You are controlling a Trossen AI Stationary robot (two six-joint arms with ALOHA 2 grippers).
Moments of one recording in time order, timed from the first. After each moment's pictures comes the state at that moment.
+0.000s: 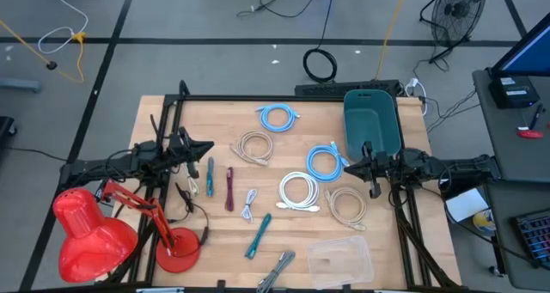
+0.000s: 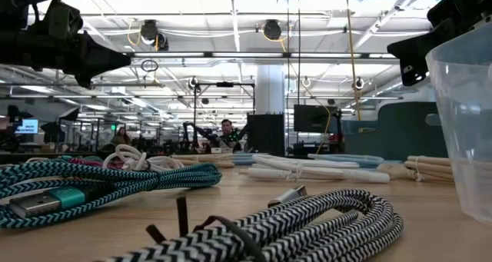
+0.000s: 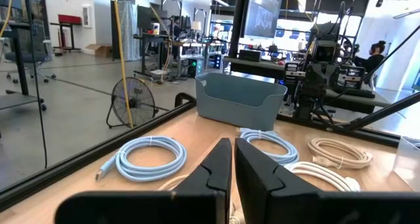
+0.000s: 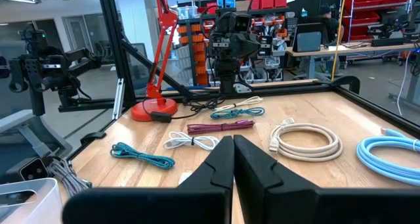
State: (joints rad) left arm 0.11 0.07 0.02 0.11 -0.25 -0.10; right arm 0.04 0.06 0.02 0.07 -0.03 0.11
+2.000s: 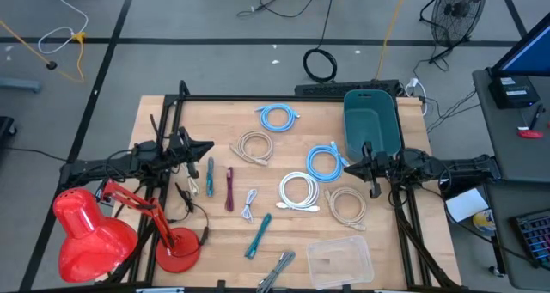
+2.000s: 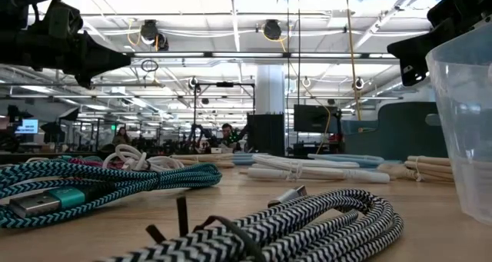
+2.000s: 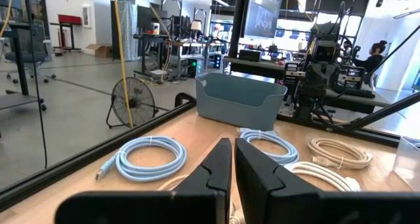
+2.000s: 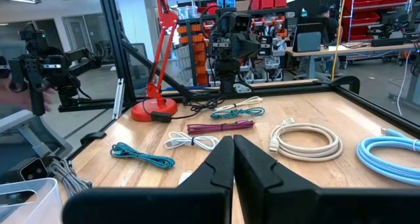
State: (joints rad) left arm 0.11 0.07 0.02 0.11 -0.25 -0.10; right arm 0.04 0.06 0.02 0.07 -0.03 0.11
